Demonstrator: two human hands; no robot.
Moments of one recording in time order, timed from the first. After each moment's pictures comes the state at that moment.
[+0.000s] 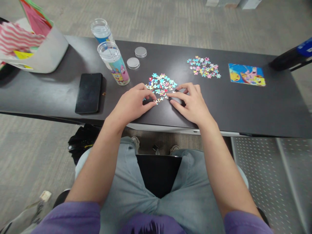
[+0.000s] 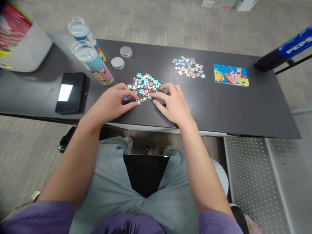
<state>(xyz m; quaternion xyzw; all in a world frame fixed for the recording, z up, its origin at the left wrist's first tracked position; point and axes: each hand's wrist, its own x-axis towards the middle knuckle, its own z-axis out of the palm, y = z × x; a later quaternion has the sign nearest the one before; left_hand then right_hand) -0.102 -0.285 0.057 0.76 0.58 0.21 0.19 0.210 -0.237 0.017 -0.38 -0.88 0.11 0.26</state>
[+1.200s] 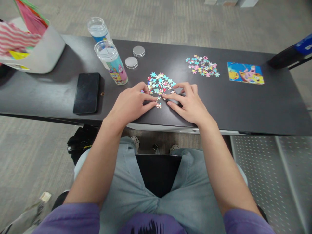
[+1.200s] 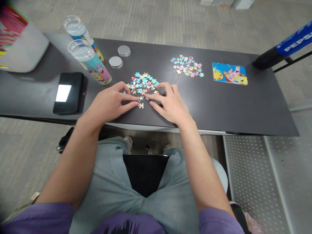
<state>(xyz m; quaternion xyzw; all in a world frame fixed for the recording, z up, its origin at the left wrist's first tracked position) -0.102 -0.289 0.061 0.78 0.58 0.18 0.16 0.204 -0.244 0.029 -0.40 -0.89 0.14 0.20</state>
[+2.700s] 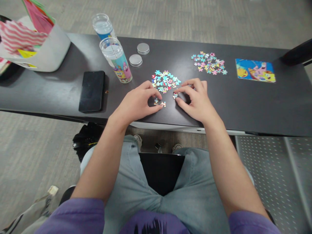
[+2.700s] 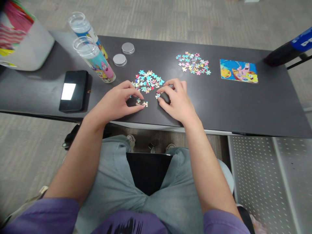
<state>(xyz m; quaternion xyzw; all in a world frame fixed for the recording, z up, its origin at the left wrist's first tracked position) -0.099 -0.289 0.058 0.78 0.54 0.22 0.21 0.209 -0.236 0.017 -0.42 -0.86 0.14 0.25</state>
